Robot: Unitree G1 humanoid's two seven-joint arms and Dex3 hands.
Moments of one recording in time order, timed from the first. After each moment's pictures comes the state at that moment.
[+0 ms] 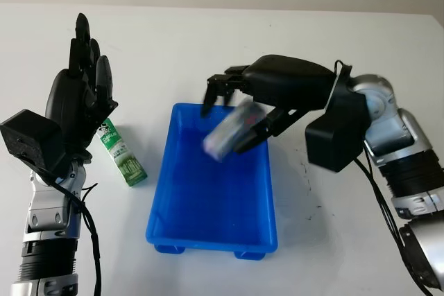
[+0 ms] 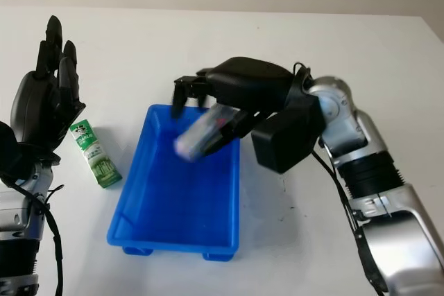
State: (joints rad) left arm -0.34 0.33 0.23 0.10 -0.13 -0.09 -0.17; right arm -0.82 -0.58 0.27 0.28 -0.23 -0.48 0.76
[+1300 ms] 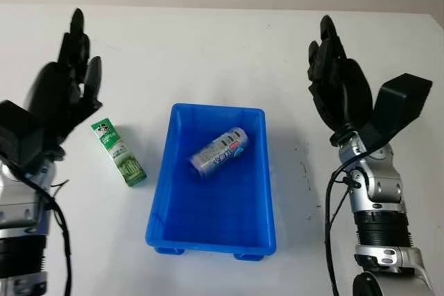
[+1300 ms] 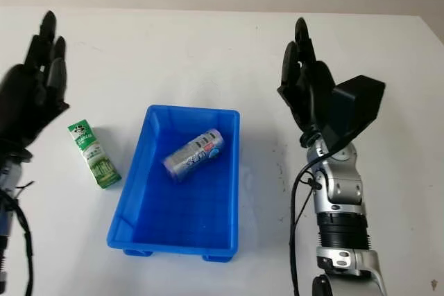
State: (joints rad) left arm -0.34 0.55 0.27 0.07 -0.09 -0.05 -0.30; right arm -0.50 -0.21 -0.15 0.19 0.19 0.15 0.14
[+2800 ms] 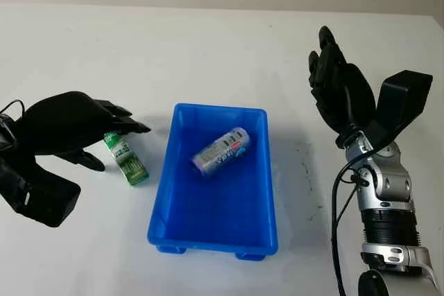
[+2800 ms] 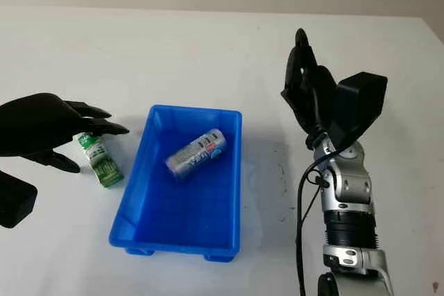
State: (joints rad) left arm -0.44 1.04 -0.11 0.33 0.72 -0.79 -0.24; right arm -0.51 -0.26 -0.19 0.18 0.21 0.23 0.23
